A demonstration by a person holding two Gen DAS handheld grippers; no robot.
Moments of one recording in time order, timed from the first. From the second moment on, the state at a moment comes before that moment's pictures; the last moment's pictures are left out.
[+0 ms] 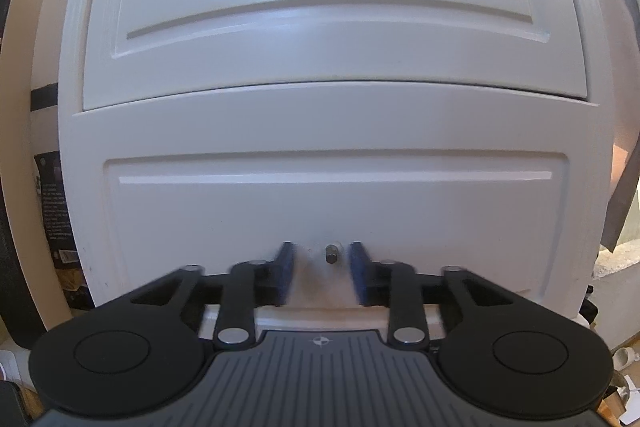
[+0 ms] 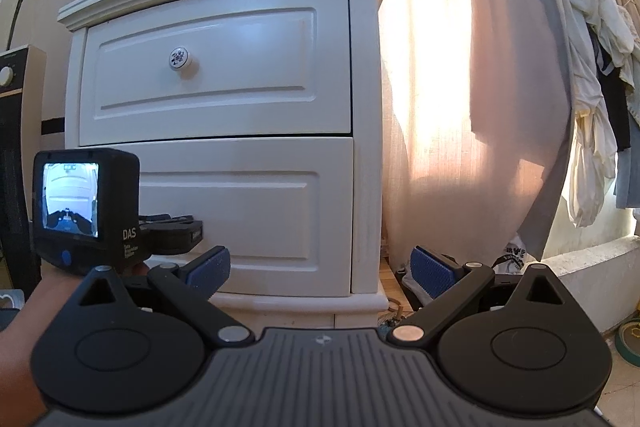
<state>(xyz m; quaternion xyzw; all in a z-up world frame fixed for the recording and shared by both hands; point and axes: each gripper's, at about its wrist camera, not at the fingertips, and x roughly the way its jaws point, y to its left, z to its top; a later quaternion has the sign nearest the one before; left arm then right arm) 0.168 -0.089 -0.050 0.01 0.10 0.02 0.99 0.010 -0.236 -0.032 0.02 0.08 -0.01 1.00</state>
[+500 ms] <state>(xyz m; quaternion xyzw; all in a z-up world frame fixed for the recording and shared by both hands) 0.146 -0.089 -0.043 0.00 0.09 0.00 1.00 0.011 -0.236 -0.035 0.02 0.08 -0.01 1.00</state>
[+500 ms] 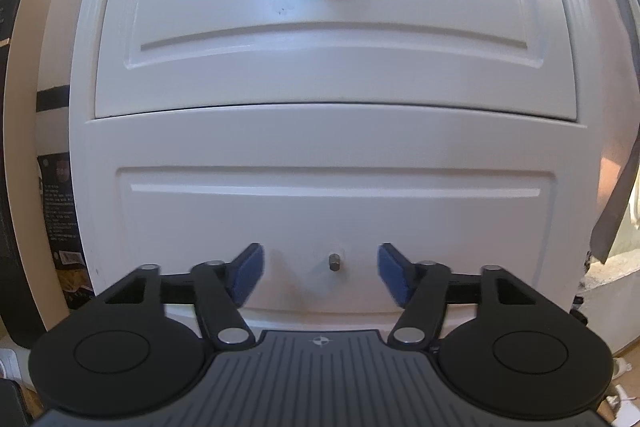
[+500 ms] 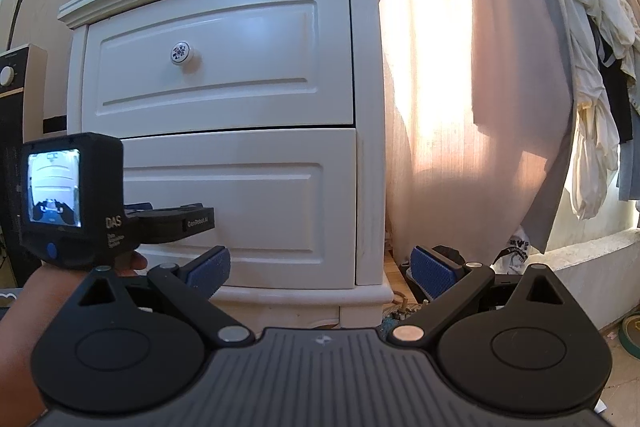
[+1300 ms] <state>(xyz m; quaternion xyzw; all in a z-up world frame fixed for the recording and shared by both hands) 0.058 -0.036 -0.014 0.01 0.04 -0.01 1.00 -0.006 -0.209 -0.022 0.01 0.06 -0.01 1.00</state>
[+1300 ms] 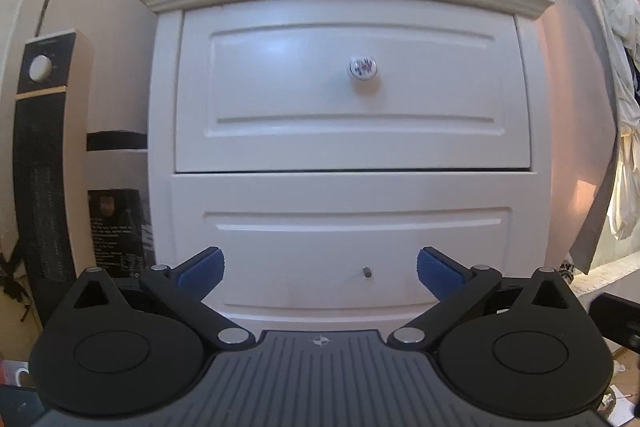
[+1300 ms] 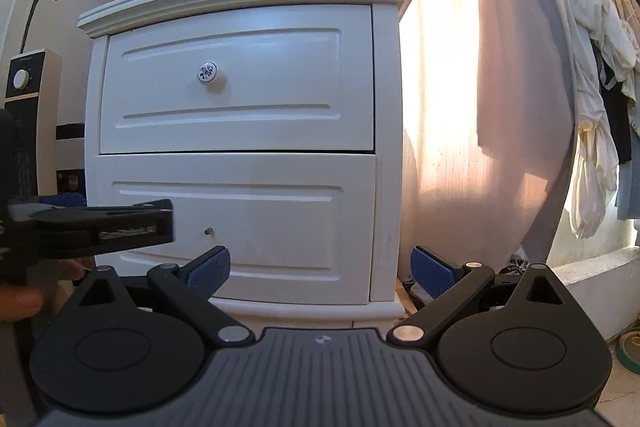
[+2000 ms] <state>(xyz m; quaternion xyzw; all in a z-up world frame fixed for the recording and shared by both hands) -0.018 -0.008 -0.015 0.00 0.06 0.01 1.00 -0.018 -0.190 -0.010 0.01 0.04 0.01 1.00</state>
